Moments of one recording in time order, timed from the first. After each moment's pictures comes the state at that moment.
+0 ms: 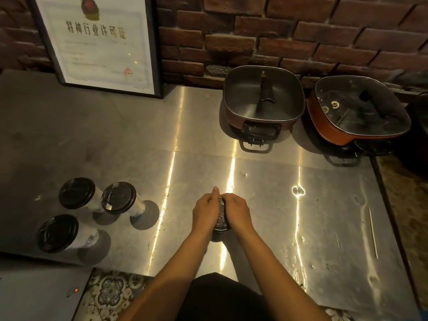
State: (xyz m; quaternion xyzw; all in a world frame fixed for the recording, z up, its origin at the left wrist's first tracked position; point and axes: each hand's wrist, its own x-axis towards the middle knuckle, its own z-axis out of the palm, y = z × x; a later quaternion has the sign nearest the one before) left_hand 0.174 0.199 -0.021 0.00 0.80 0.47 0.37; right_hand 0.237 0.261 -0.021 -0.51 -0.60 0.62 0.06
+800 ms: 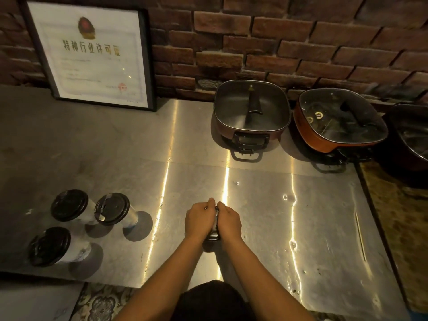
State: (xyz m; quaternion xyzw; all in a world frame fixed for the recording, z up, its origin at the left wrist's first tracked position) left_hand 0.169 0.203 -0.034 0.13 0.85 0.40 0.30; right_hand 0.235 0.246 -0.023 -0.58 -0.51 0.63 0.10
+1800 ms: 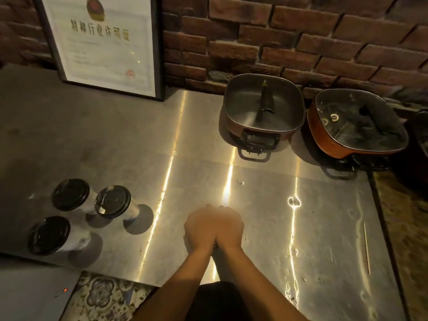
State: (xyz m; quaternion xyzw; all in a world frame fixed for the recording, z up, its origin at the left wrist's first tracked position) left_hand 0.194 0.198 -0.038 -0.06 0.84 0.48 0.26; right_hand 0.232 0.243 -0.030 -0.55 -0.64 0.53 0.09
